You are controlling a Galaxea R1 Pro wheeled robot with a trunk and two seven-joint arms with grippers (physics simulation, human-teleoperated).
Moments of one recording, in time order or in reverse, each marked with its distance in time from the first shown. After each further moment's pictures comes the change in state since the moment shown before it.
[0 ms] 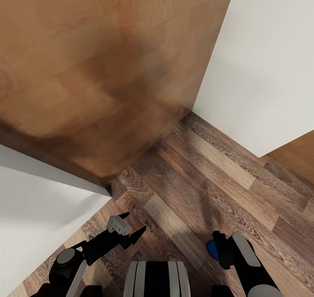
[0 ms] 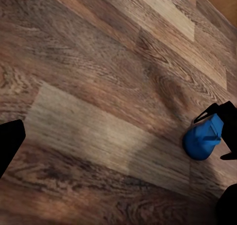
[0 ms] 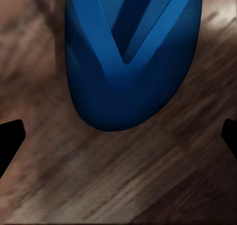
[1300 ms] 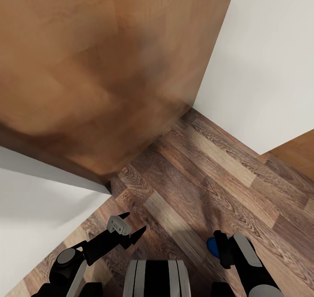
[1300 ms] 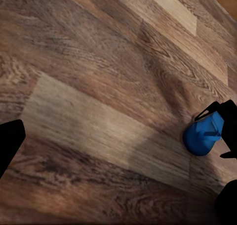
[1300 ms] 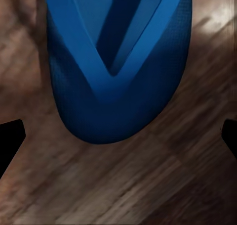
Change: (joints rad) left arm 0.000 -0.002 -0.001 0.000 -0.003 0.000 0.001; right arm 0.000 -0.003 -0.011 0.000 -0.009 -0.014 0.011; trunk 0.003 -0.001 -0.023
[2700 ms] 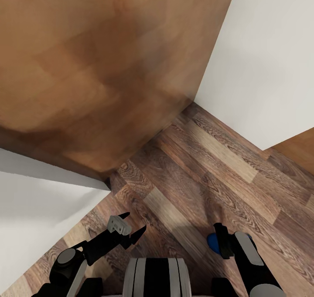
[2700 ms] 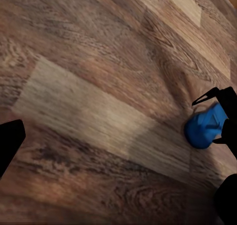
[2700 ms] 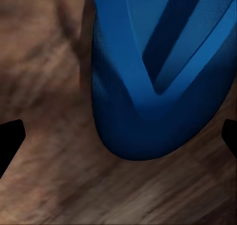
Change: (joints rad) left arm 0.000 -0.001 -0.001 0.000 0.000 0.000 0.003; right arm 0.000 -0.005 -0.002 -0.034 0.003 0.003 0.103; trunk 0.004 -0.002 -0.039
